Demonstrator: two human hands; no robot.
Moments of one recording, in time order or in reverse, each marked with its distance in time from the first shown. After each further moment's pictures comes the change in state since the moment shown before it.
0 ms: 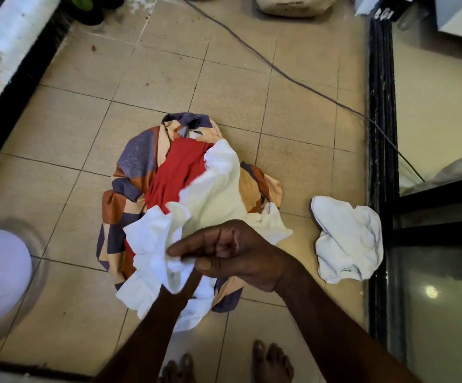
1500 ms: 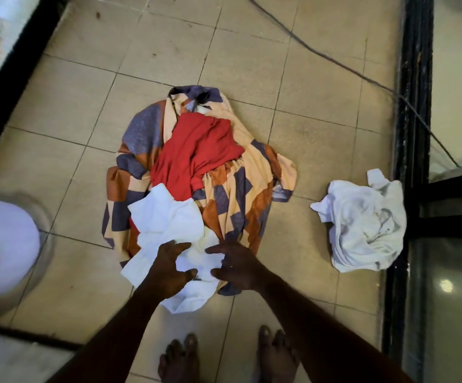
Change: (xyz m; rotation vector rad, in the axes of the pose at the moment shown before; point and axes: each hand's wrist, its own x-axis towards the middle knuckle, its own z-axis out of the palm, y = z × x) left_hand 0.027 -0.110 -0.013 0.346 0.008 -0.072; right_hand -0.012 0.151 -0.020 -0.643 0.304 0.563
